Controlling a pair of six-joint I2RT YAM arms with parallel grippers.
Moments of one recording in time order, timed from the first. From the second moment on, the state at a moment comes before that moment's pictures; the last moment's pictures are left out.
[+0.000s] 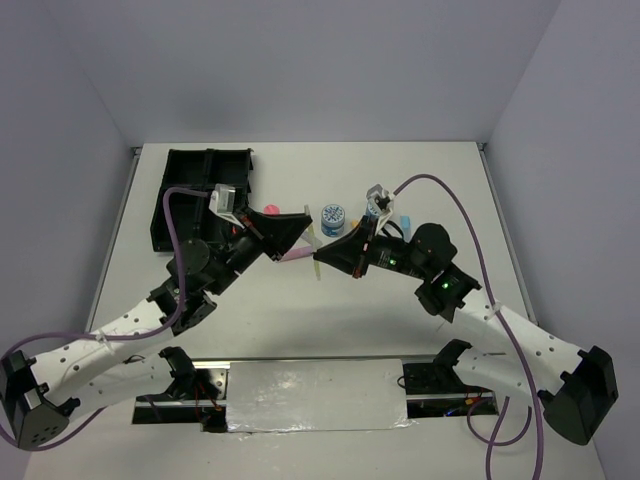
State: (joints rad) left arm -0.86 0.91 0.72 0.41 -0.07 -0.72; right arm 0.70 0.92 0.67 0.38 -0.53 0.62
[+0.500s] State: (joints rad) left arm -0.86 0.91 0.75 0.41 -0.09 -0.74; right arm 0.66 0.96 0.73 0.37 -0.63 0.62
